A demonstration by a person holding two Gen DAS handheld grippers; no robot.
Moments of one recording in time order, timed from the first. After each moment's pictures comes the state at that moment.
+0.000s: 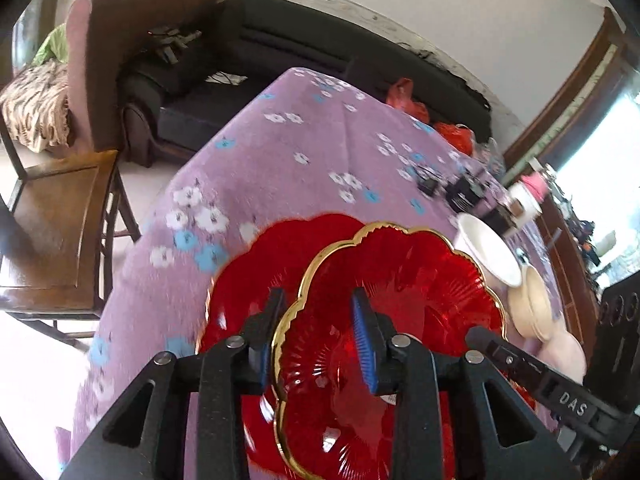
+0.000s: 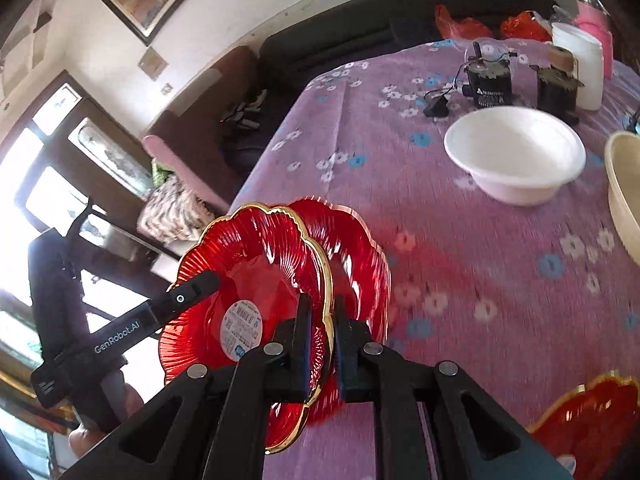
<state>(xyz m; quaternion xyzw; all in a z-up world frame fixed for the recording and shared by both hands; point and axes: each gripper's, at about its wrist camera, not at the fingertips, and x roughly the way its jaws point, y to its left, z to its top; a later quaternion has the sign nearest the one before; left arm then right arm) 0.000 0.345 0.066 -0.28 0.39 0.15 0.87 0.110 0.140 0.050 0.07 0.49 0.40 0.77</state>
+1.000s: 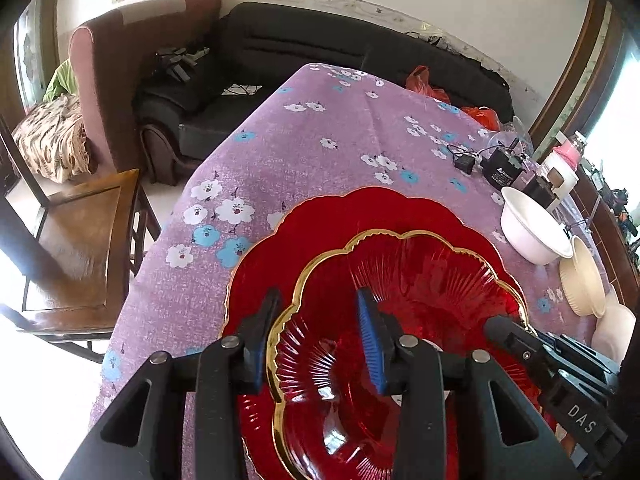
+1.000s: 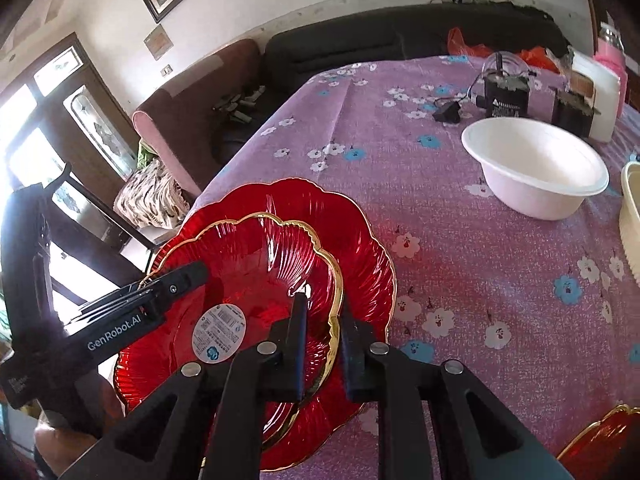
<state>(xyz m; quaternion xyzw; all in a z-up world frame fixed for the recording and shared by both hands) 0.004 0.337 0.037 -0.21 0.40 0.19 0.87 0.097 0.162 0.020 0.00 0.45 0.40 0.80</state>
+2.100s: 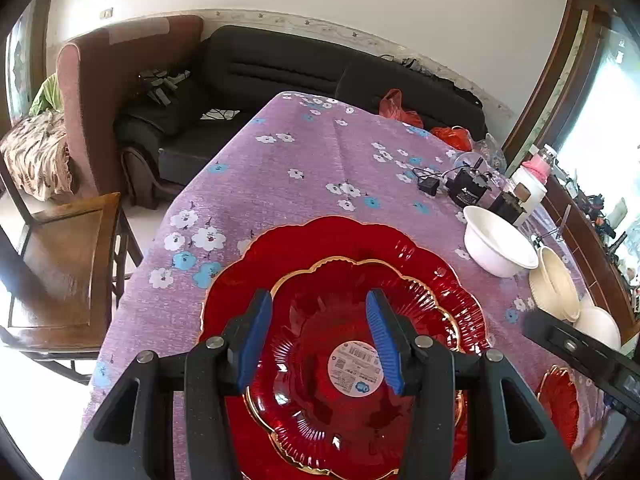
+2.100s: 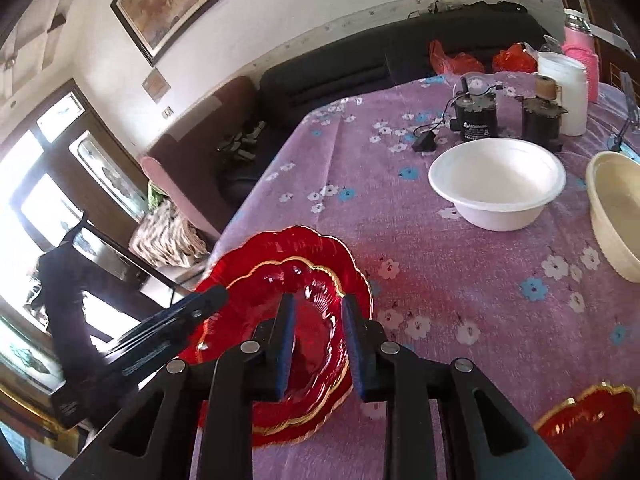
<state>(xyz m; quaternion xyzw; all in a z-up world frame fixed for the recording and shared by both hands) -0.004 0.326 0.059 -0.21 0.35 0.16 0.90 0.089 0.106 0.064 0.08 0.43 0.40 0.81</state>
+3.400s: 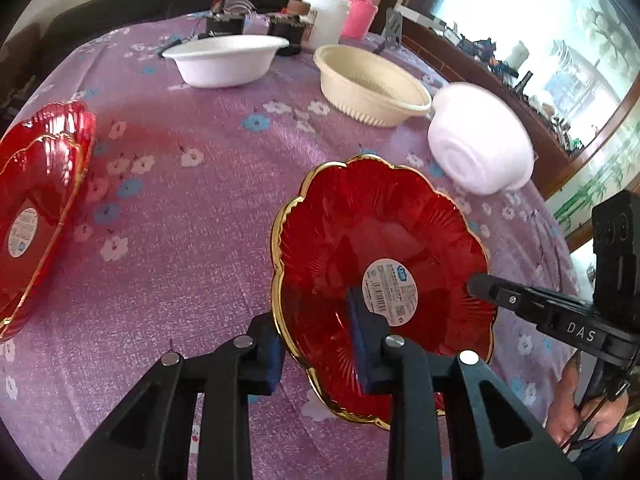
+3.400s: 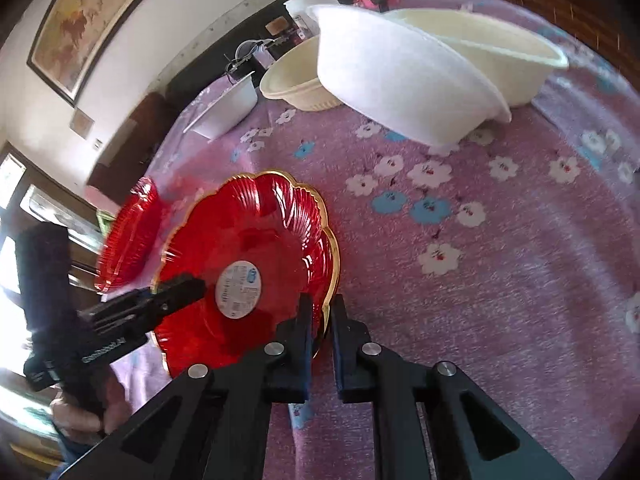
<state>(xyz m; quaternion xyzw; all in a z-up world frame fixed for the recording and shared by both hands) 0.024 0.073 0.021 -0.12 0.49 -0.07 0.86 0.058 -0.156 -0.011 0.14 0.52 0.28 0.80</state>
